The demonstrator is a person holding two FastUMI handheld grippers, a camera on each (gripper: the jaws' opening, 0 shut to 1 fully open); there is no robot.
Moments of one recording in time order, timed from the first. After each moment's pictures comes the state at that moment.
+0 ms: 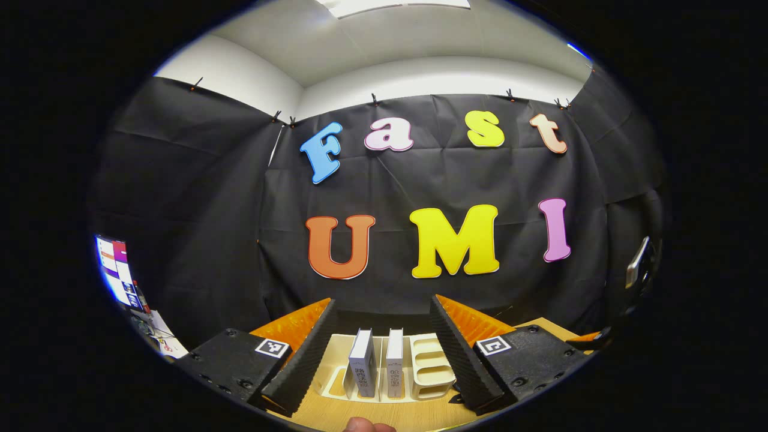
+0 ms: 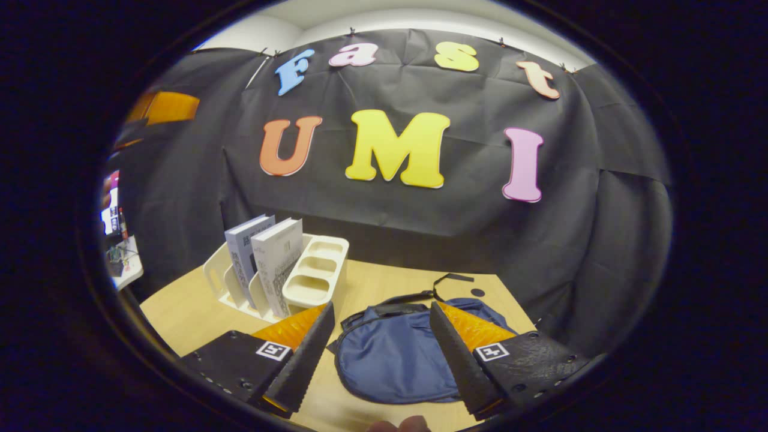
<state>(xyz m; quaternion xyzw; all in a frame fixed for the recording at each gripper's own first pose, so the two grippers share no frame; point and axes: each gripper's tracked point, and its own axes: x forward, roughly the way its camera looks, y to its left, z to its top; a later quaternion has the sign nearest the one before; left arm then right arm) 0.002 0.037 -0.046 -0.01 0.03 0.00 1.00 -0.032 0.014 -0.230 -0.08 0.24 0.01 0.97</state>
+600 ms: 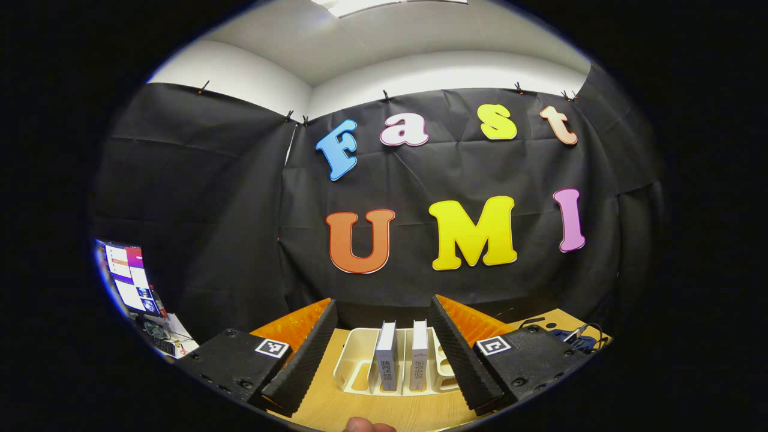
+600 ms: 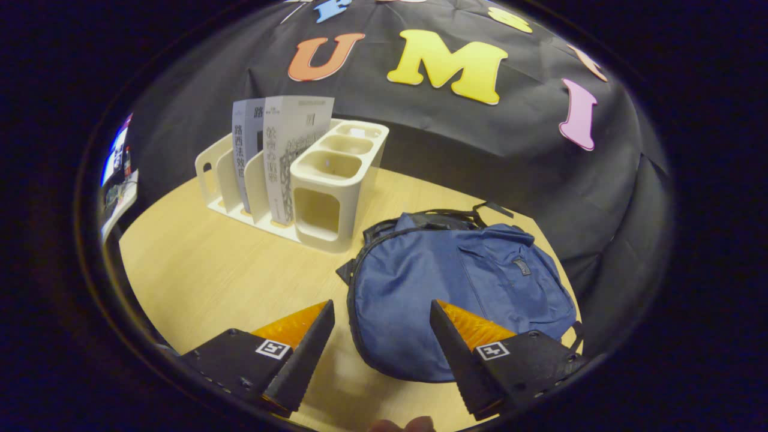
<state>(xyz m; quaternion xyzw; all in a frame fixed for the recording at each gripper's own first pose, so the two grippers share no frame) -0.013 0.069 -0.052 0.01 0.05 0.04 1.00 -0.043 0.029 -0.404 -0.15 0.39 0.03 0.91</state>
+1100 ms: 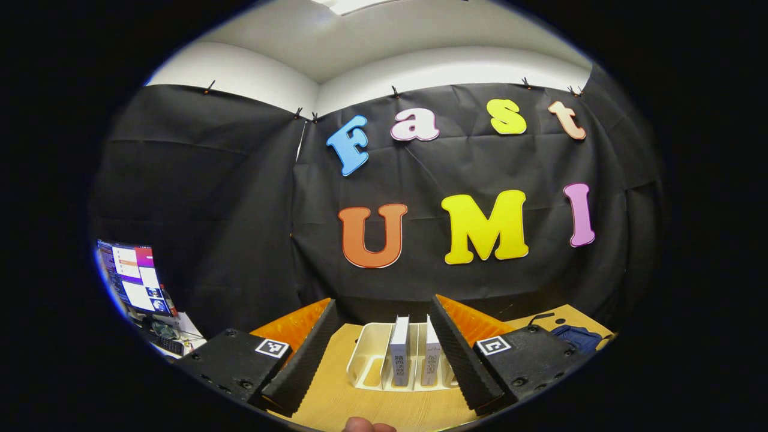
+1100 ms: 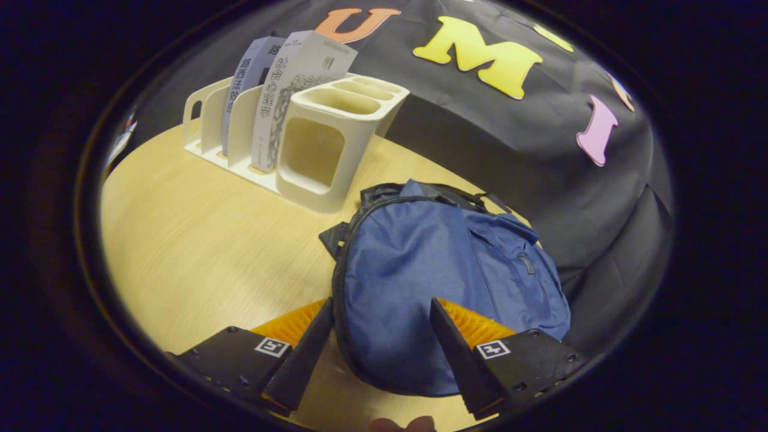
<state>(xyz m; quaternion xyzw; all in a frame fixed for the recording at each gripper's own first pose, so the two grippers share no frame) -0.021 0.086 -0.058 0.01 0.06 0.07 1.00 -0.022 0.014 -0.459 -0.24 0.40 0.00 0.88</state>
